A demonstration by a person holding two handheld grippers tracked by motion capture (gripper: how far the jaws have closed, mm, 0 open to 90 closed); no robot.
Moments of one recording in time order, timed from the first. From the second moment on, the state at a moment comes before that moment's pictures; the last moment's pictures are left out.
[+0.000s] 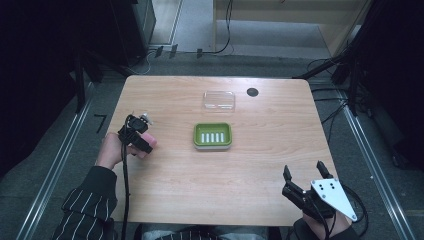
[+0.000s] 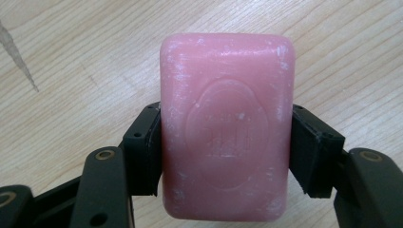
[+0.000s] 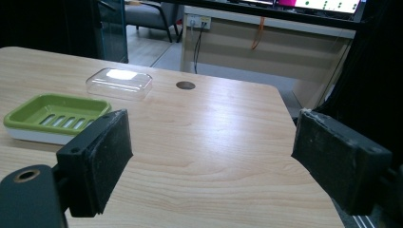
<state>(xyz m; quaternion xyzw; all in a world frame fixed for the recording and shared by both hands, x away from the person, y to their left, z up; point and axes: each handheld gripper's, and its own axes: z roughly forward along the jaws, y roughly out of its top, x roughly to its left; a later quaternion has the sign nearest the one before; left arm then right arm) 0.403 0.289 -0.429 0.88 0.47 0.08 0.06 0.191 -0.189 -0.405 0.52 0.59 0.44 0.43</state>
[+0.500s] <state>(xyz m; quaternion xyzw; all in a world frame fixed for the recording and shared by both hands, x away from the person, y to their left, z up) 0.412 0.268 -0.429 0.90 0.43 0.08 0.06 0.186 -0.195 -0.406 0.53 0.59 0.43 0.44</state>
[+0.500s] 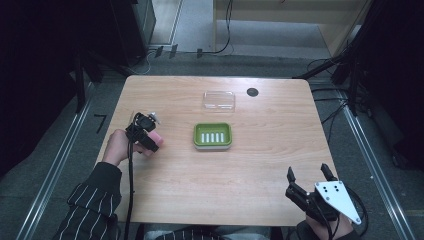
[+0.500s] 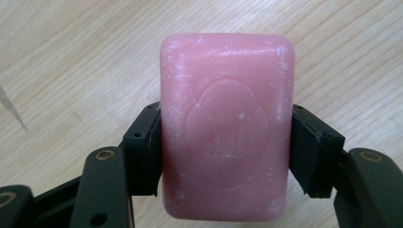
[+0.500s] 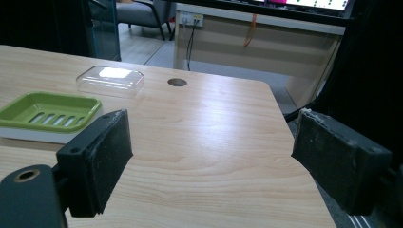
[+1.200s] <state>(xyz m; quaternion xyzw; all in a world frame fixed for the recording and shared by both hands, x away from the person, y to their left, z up) 0.426 0.223 -0.420 0.92 0.37 0.07 0.07 0.173 -0.205 -0.406 0.54 0.57 0.43 0.44</state>
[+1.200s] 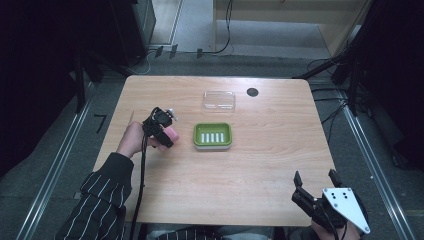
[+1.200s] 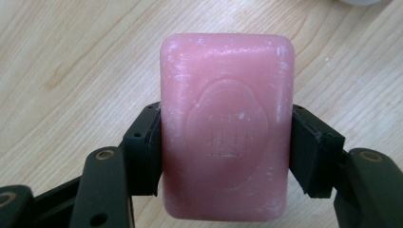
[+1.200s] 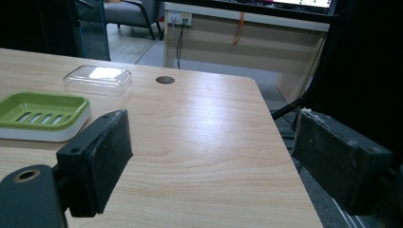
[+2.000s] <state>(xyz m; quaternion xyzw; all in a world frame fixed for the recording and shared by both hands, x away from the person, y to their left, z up) 0.437 0.202 -0.408 0.94 0.32 0.06 0.08 0.175 -0.202 -0.406 0.54 0.58 0.42 0.44</state>
